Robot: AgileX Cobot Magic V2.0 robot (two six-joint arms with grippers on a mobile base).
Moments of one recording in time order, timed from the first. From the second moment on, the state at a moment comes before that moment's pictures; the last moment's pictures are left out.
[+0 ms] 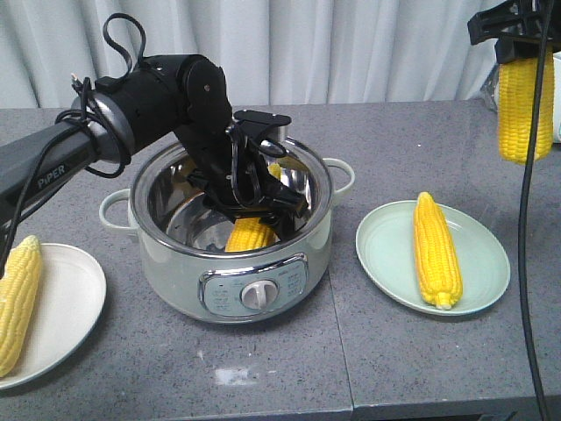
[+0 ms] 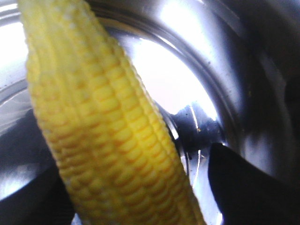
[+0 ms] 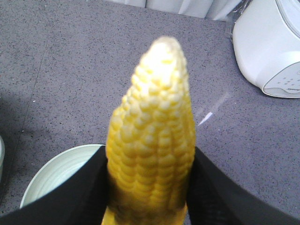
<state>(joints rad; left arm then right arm) -0.50 2.11 -1.97 -0.25 1.24 0.09 0.17 1.60 -1.92 -0.21 1.20 0.01</state>
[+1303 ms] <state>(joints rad) -0.24 1.78 -2.19 -0.03 1.27 0.01 0.17 1.60 -1.92 -0.21 1.20 0.01</state>
